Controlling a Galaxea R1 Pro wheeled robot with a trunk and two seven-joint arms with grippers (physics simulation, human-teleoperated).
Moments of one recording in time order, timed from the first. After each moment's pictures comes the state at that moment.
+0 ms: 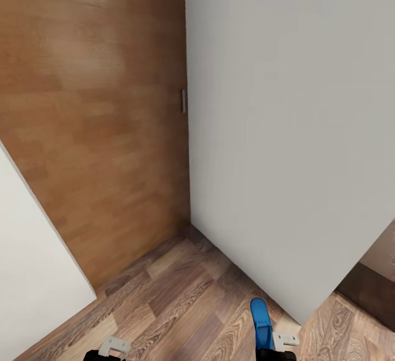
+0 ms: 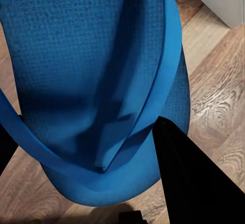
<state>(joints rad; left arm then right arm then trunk) -0.43 0.09 -0.13 -0.16 -0.08 -0.02 -0.02 -0.42 0.01 -0.08 -0.20 0.01 -0.02 -0.09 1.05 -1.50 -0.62</state>
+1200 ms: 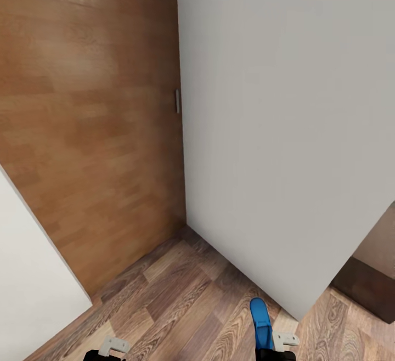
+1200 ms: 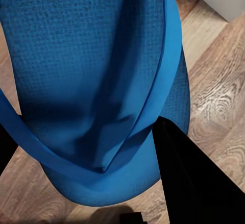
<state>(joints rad) -0.43 0.09 -0.13 -0.16 -0.08 -0.02 -0.02 -0.42 0.01 -0.07 -0.20 0.01 -0.02 -0.08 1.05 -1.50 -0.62</state>
